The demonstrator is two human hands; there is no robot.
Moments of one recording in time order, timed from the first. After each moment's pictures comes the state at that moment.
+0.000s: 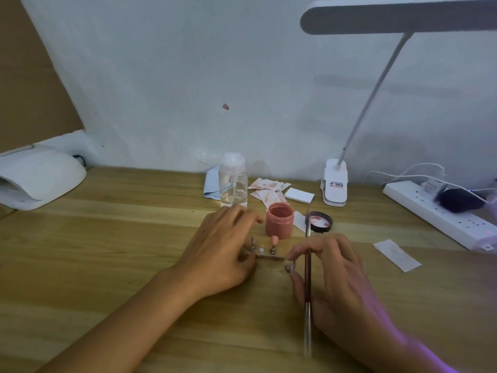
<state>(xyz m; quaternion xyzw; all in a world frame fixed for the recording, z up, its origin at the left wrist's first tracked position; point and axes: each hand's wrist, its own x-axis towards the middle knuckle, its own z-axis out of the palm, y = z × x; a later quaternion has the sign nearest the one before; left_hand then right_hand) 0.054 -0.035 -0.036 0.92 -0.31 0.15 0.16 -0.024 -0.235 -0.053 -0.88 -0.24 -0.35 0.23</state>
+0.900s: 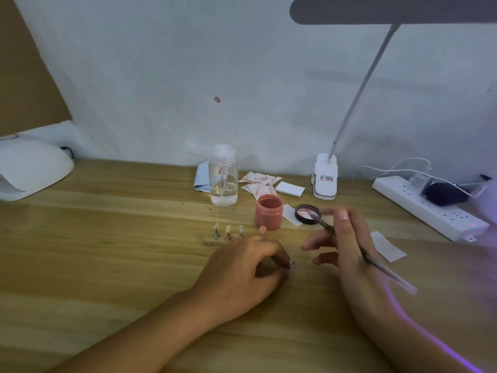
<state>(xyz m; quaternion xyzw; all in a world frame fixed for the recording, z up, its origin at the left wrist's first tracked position) 0.020 -0.070 -0.062 0.87 -0.35 0.09 0.34 -0.024 -0.241 -0.037 -0.73 0.01 -0.24 0.64</state>
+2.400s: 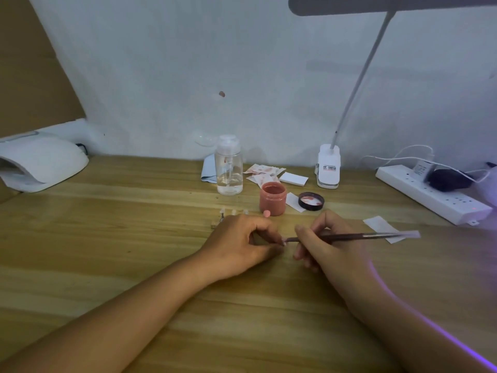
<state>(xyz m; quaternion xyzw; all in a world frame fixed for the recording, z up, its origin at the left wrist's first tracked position) 0.031 -0.061 -0.056 0.85 -0.33 0.01 0.41 -0.034 -0.230 -0.045 -0.75 0.02 -0.15 0.64</state>
